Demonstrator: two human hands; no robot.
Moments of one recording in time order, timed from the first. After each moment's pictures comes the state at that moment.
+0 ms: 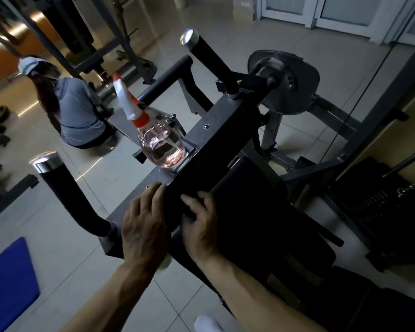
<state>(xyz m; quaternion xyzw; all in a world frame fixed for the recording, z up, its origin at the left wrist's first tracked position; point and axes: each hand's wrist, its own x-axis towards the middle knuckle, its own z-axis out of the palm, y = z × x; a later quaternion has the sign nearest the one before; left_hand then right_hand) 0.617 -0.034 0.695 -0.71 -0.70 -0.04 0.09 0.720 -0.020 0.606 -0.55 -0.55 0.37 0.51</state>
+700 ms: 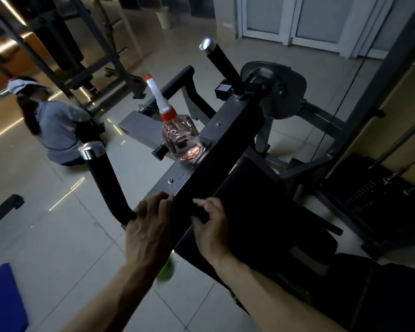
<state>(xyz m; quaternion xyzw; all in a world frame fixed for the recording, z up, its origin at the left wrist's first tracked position) 0.560 -0.063 0.705 -0.76 -0.64 -0.01 0.09 0.692 -0.051 0.629 -0.55 -0.46 0.45 0.53</state>
